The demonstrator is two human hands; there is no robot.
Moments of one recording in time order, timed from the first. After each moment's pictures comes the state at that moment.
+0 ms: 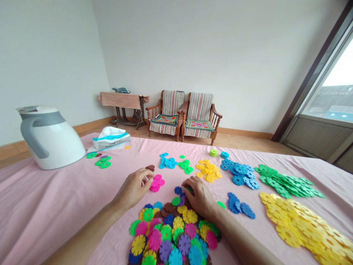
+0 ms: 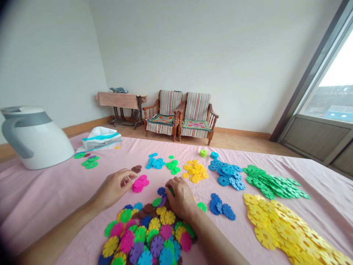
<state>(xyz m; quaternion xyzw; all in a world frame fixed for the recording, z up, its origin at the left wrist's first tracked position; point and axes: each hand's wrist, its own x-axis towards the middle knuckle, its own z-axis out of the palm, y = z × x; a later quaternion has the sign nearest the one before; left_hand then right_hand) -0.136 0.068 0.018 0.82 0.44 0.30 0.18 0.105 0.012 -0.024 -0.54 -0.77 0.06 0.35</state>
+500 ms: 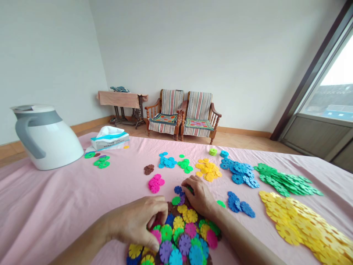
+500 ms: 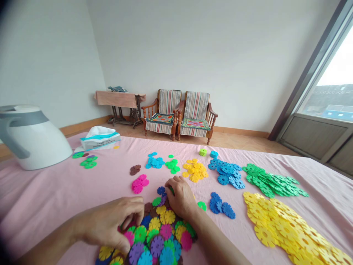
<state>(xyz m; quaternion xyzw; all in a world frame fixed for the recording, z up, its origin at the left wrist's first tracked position) -0.126 0.018 0.042 0.92 0.24 0.00 0.29 0.104 0.012 -0.025 -0.54 -0.77 0.05 0.34</state>
